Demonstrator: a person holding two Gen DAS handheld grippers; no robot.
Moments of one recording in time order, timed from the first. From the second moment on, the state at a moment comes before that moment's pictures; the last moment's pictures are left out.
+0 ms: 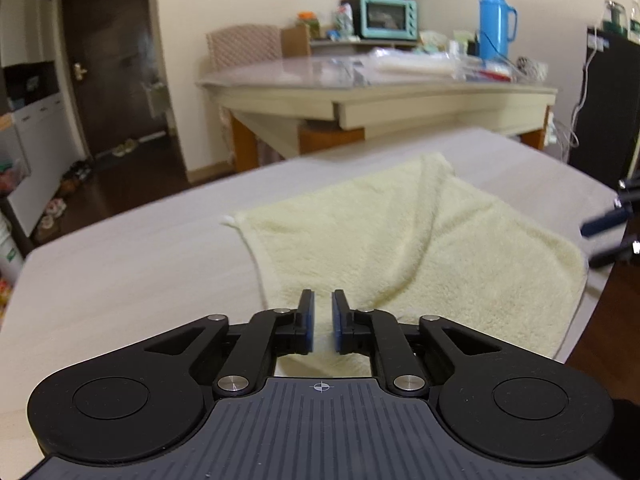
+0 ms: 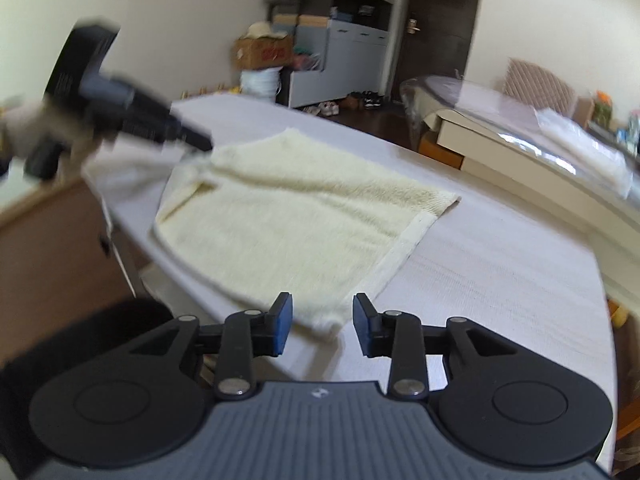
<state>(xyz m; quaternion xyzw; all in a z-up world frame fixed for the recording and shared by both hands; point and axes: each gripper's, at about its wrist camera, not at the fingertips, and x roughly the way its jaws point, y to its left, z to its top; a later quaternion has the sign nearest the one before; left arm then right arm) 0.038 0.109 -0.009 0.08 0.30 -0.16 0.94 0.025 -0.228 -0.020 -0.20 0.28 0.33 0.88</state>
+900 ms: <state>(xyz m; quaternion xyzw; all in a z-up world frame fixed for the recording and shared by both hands) 0.065 0.078 -0.018 0.27 0.35 -0.38 0.81 -0.008 -0.223 -0.024 -0.30 0.23 0.31 0.87</state>
